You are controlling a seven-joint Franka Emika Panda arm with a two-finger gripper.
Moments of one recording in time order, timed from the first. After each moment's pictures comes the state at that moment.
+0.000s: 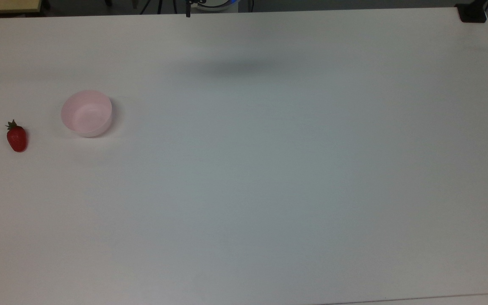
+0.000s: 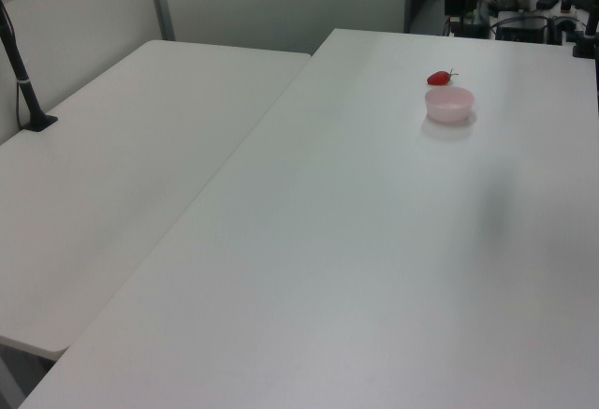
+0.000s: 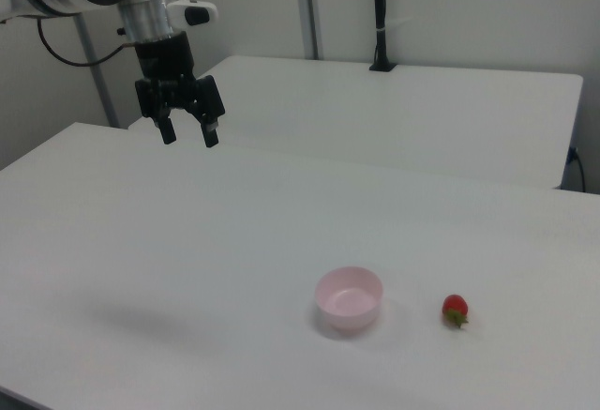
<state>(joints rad) 0.04 0.02 -0.03 -1.56 -0.15 1.50 0.04</state>
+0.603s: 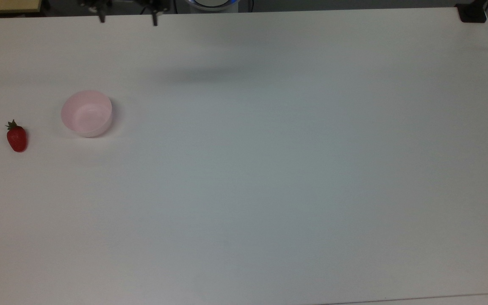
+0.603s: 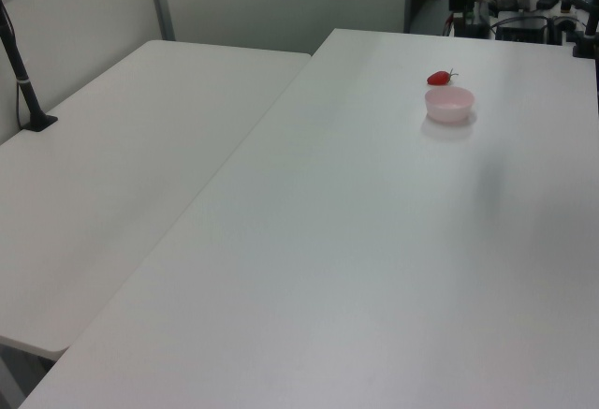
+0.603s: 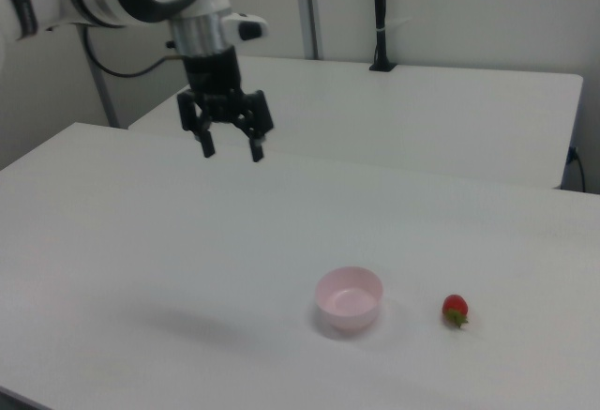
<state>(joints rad) -0.10 0.07 -0.03 -1.55 -0.12 1.56 -0.17</state>
